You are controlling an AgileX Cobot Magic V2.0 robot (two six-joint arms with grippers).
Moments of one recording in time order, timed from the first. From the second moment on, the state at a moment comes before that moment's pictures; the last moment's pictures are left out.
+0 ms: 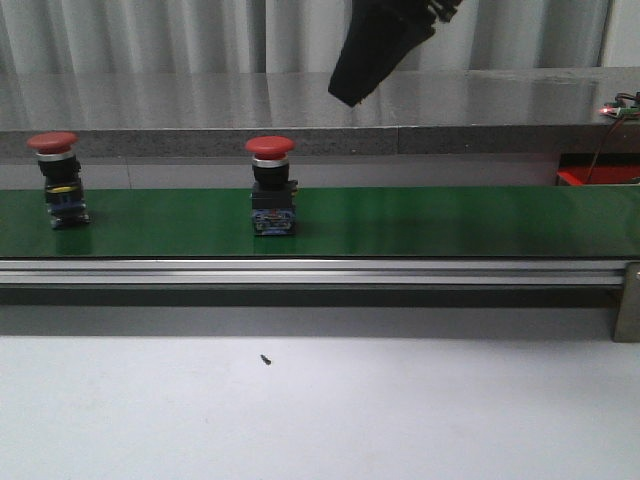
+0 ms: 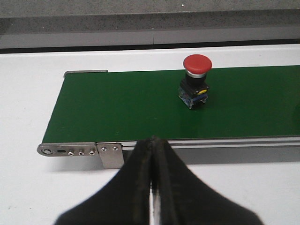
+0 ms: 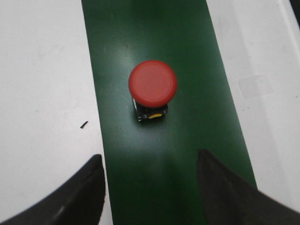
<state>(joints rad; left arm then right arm) 0.17 0.56 -0.51 -0.41 0.52 0.42 0.38 1.83 -1.68 0.50 1.05 -1.09</state>
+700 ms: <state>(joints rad) 0.17 0.56 -0.51 -0.41 0.52 0.42 0.38 1.96 -1.68 0.46 1.03 -1.10</state>
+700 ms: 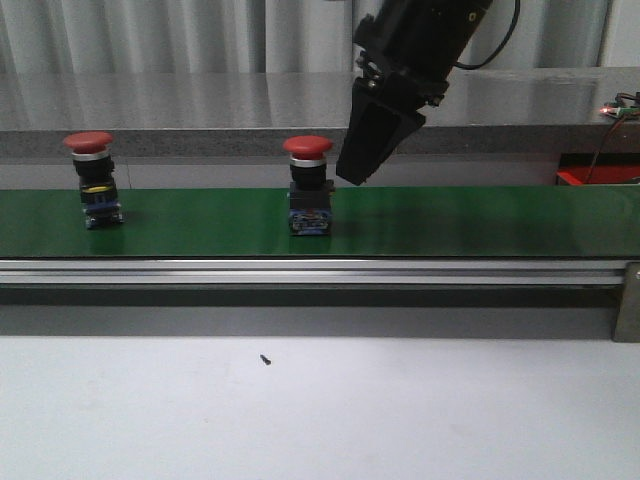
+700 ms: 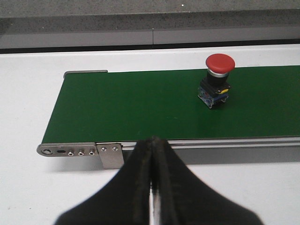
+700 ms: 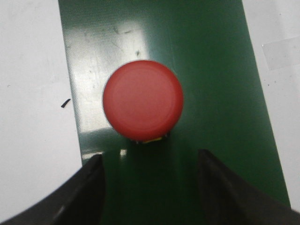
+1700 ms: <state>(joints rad) 0.17 0.56 -0.51 -0.41 0.52 0.42 0.38 1.96 -1.68 0.46 1.03 -1.10</state>
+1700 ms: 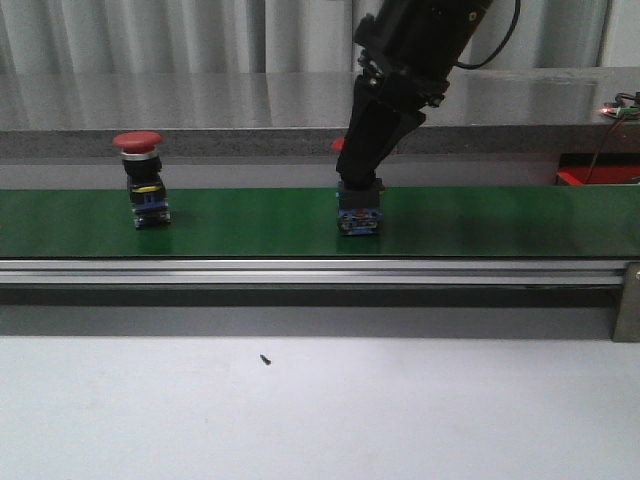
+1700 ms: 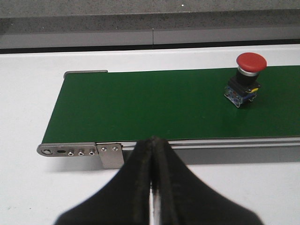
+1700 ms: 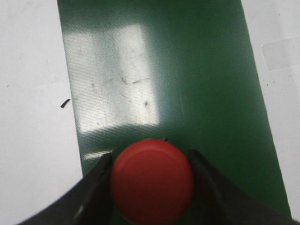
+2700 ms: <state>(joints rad) 0.17 0.56 -0.51 -0.41 0.52 0.42 -0.02 1.76 -1.71 0.02 1.01 -0.09</state>
